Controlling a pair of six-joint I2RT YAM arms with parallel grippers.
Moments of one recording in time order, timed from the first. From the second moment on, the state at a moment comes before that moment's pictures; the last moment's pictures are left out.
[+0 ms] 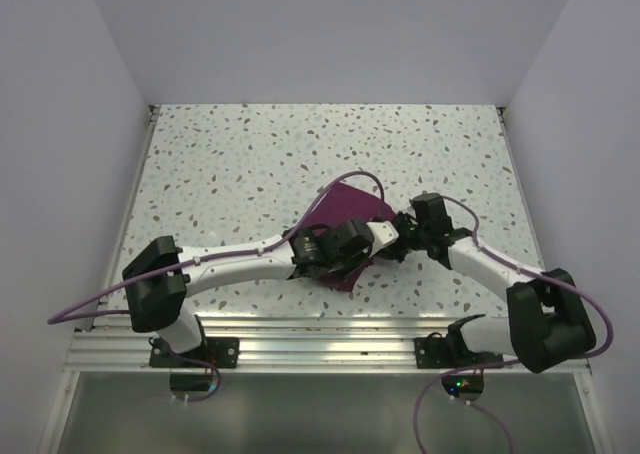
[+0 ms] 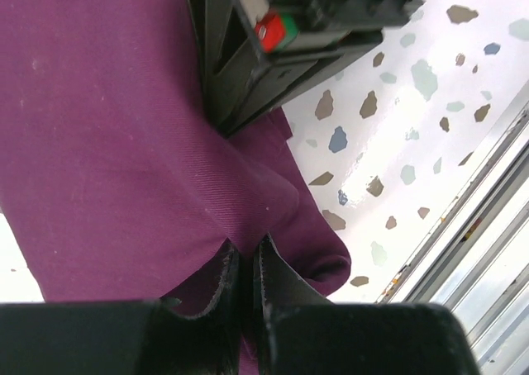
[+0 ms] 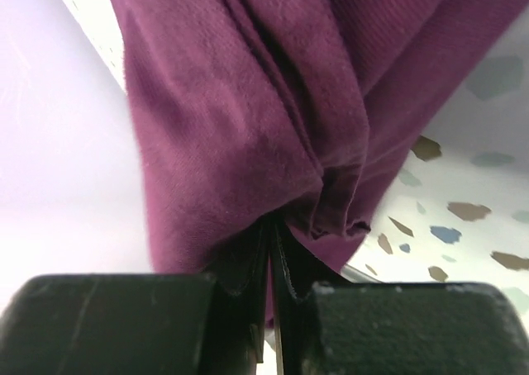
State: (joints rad) left arm -1.16 1.62 1.19 -0.45 -0.20 -0.06; right arm 0.35 1.29 0.57 -0.14 -0.51 1.19
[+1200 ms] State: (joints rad) left arm -1.14 1.68 1.28 -0.50 -0.15 -0.04; right arm 0.31 1.08 0.55 -0.33 -0.46 1.04
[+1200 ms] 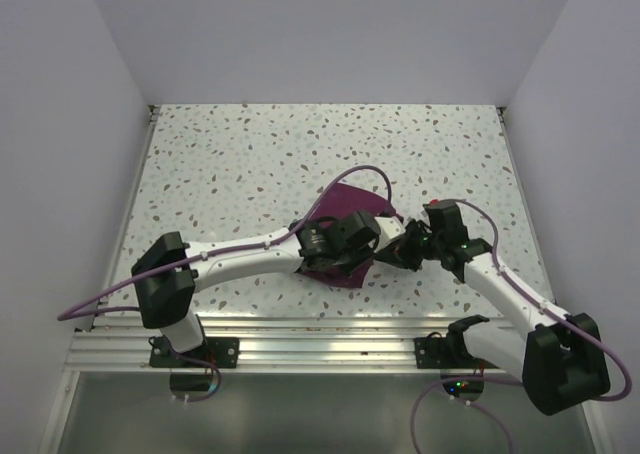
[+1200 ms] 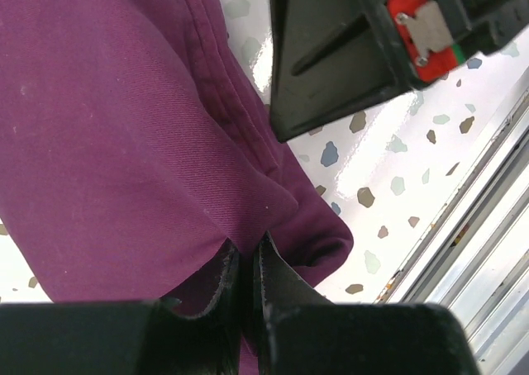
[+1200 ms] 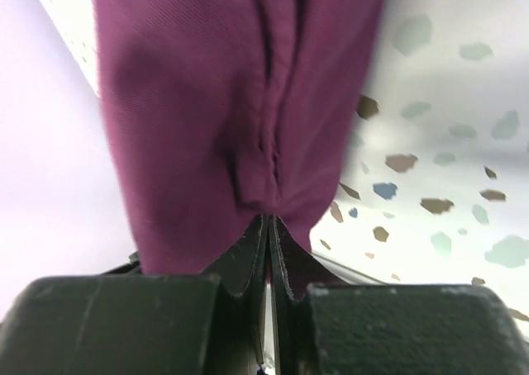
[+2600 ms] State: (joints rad) left arm -1.13 1.75 1.35 -0.51 -0.14 -0.05; right arm 0.44 1.49 0.64 0.00 -0.46 1.18
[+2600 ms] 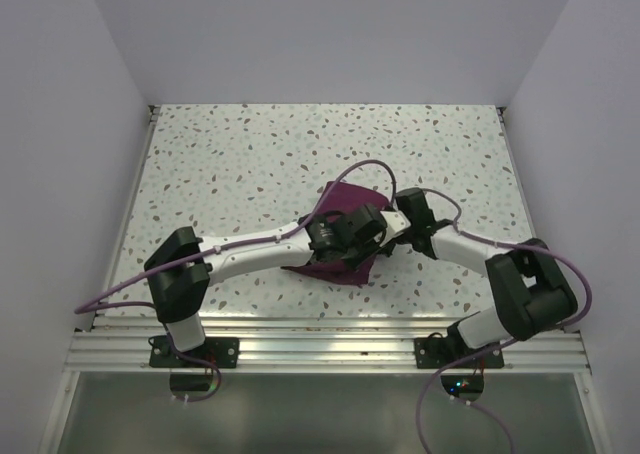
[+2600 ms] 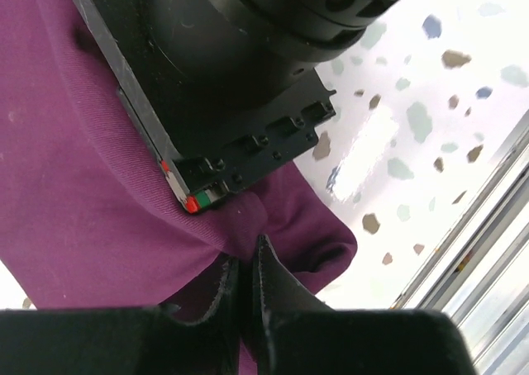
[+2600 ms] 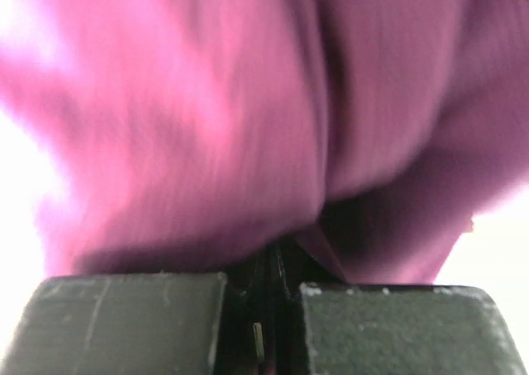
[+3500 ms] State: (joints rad) left arm -1.13 1.75 1.32 -0.46 -0.13 -0.05; right arm 0.16 1.27 0.79 -0.51 -0.44 0.83
